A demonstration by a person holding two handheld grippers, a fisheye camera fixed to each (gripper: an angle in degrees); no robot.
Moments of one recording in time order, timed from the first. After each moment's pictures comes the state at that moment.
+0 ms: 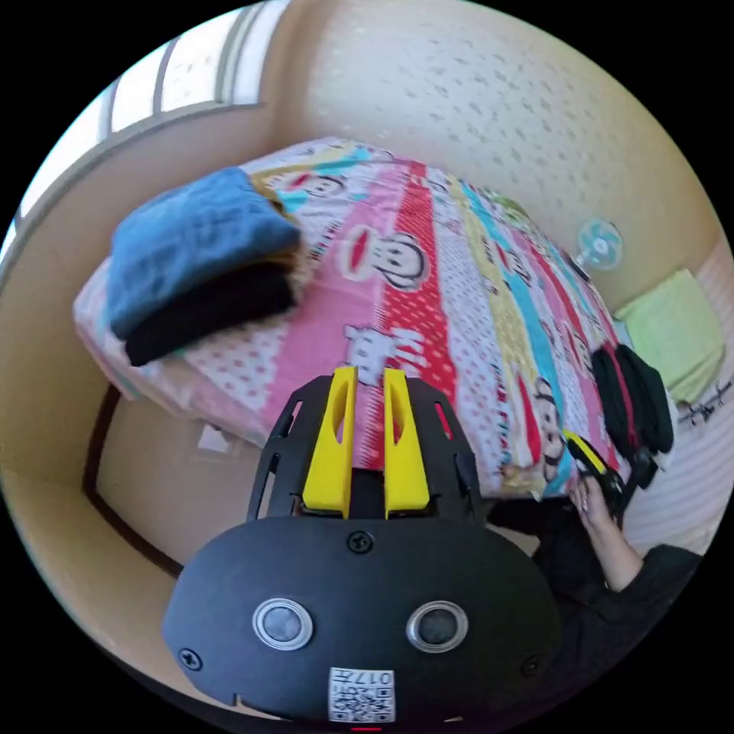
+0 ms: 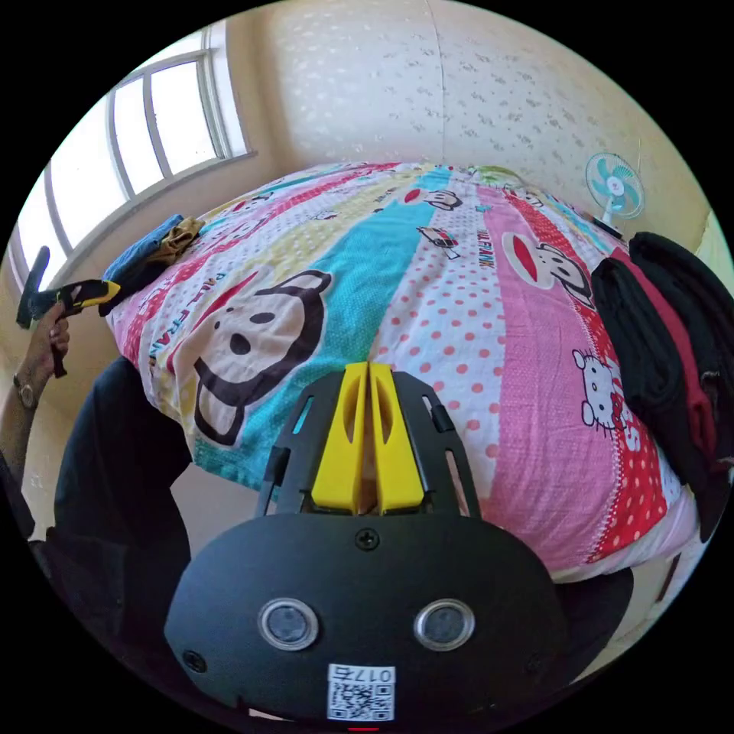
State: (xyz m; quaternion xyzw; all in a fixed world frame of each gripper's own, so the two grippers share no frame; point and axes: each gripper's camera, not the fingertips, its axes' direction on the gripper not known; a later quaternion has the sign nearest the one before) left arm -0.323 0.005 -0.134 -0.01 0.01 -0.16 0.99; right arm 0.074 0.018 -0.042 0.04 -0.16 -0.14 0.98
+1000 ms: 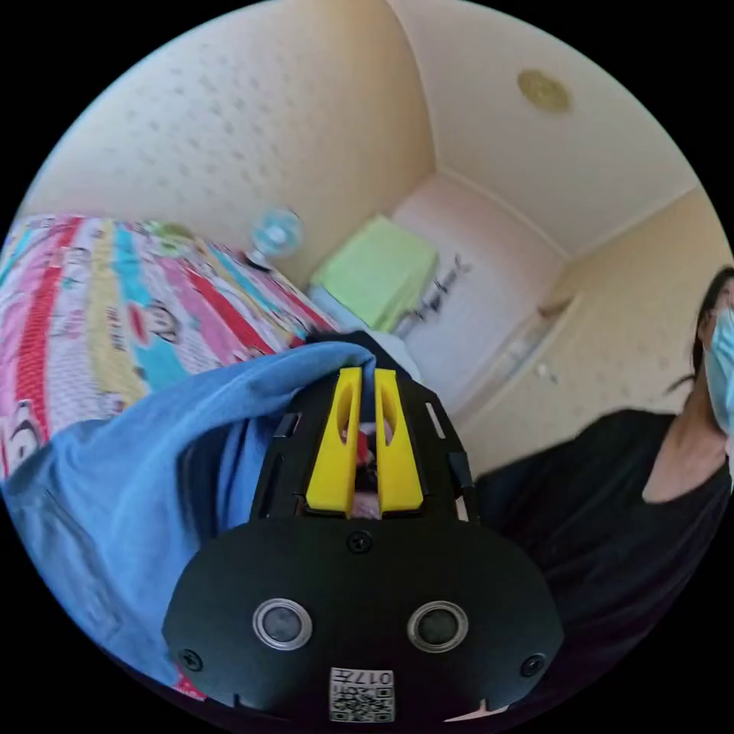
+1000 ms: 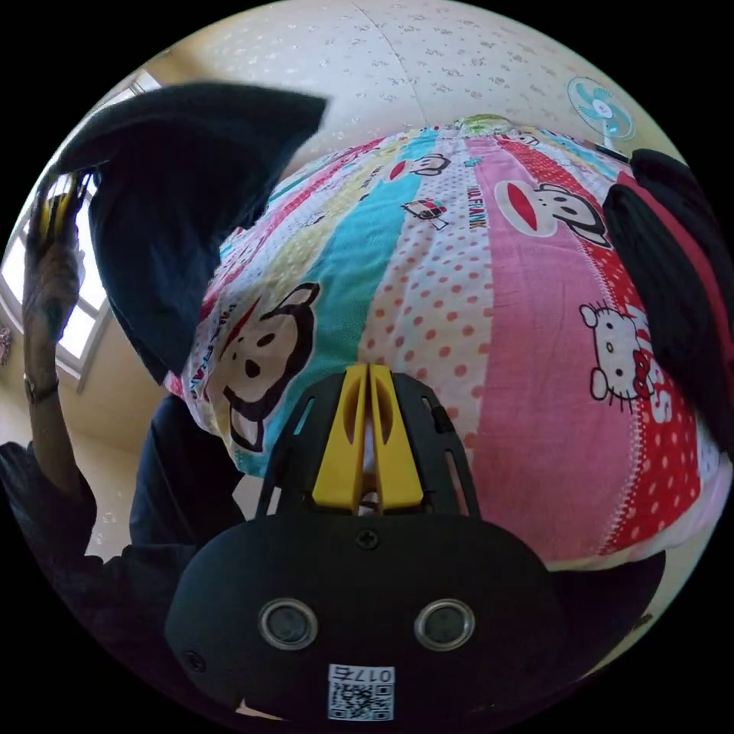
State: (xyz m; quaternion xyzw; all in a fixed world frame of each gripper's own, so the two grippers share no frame) left arm -0.085 -0.080 -0.161 0.00 0.59 0.22 0.77; right arm 0.134 -0.030 -0.027 -0.05 -0.26 -0.04 0.96
